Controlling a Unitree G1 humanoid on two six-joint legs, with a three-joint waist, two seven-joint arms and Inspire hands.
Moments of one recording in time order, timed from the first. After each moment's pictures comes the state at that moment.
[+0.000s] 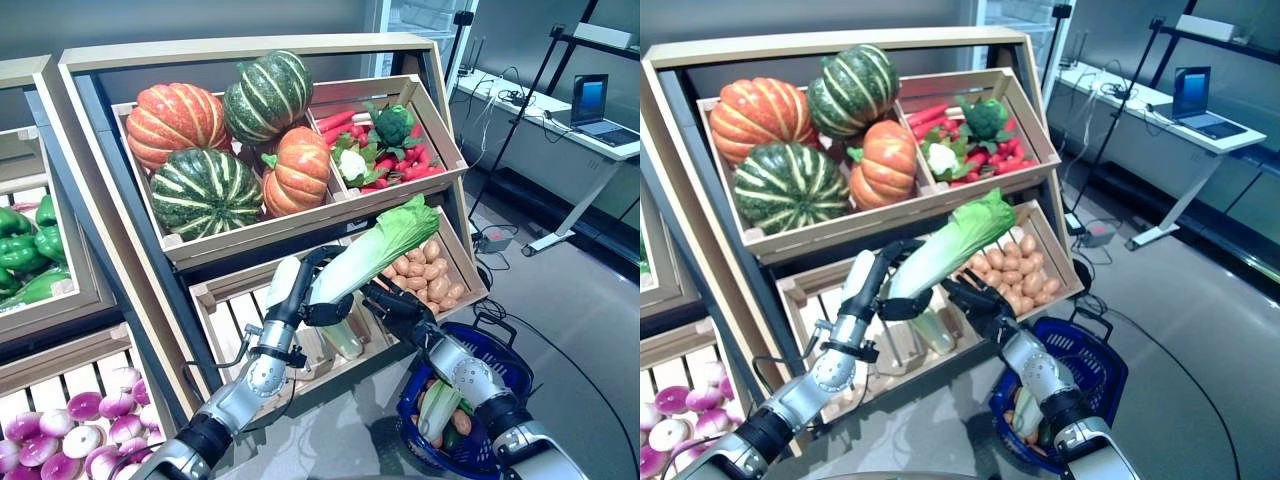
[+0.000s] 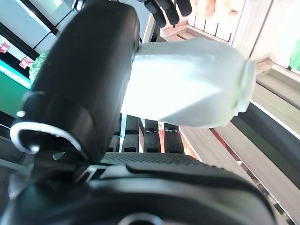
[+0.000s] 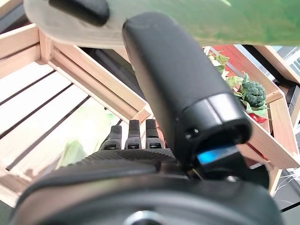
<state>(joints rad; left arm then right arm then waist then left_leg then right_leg) -0.21 0.43 -0.55 0.37 0.19 -0.38 0.51 -0.31 -0.25 0.31 0.50 1.23 0.19 -0.06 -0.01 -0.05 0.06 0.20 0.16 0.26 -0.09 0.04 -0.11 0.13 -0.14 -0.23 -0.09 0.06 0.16</state>
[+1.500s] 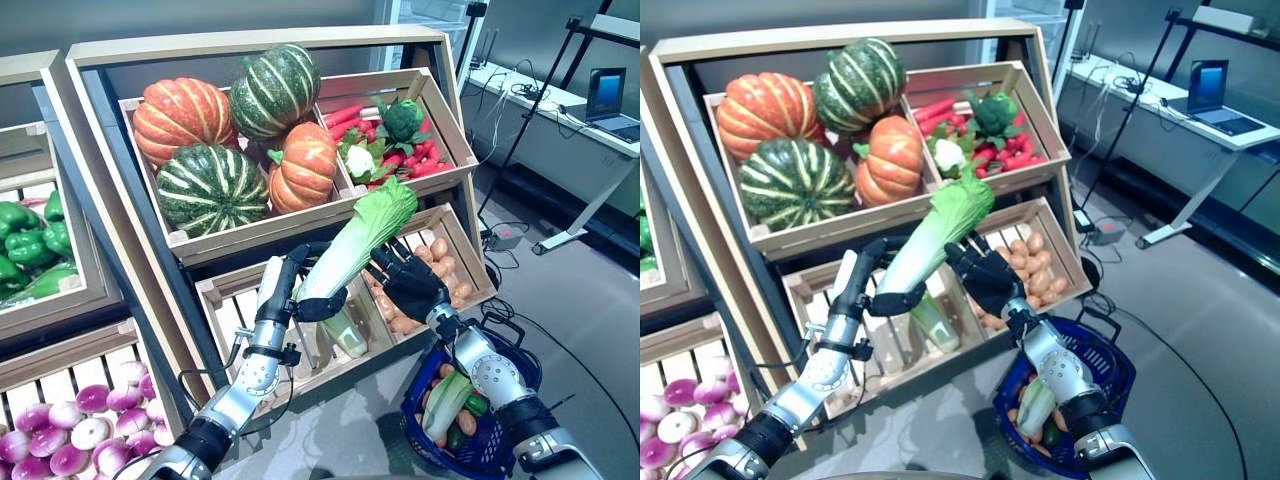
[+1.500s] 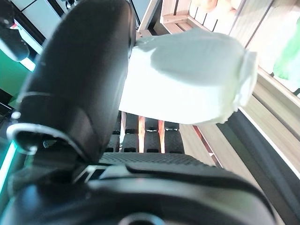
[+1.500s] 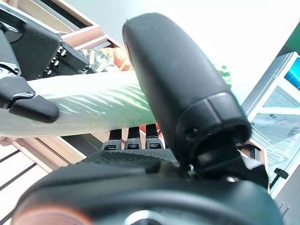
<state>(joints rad) -0.18 0.41 -0.48 0.38 0.08 -0.42 0.47 -0.26 -0.35 0.27 0.31 1.35 0.13 0.26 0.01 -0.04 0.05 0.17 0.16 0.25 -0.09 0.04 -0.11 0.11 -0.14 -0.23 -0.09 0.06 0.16</state>
